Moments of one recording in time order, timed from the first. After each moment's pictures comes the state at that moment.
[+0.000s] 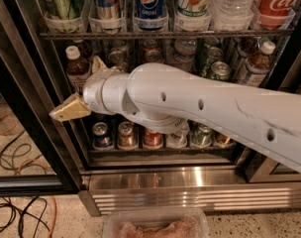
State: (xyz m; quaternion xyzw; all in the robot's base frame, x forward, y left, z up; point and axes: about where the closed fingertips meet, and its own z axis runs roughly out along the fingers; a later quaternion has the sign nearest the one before) arm 0.556 0.173 0.896 -0.48 0.65 0.17 0.56
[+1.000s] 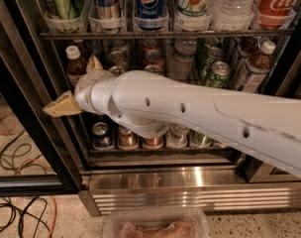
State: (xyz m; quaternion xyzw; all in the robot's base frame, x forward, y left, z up) arm 0.576 0.190 0.892 -0.45 0.66 0.15 0.59
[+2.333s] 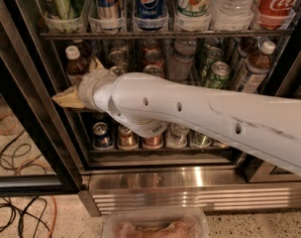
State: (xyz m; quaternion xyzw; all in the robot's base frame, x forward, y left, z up) arm 0.598 0.185 0.884 -0.43 0.67 0.13 0.60
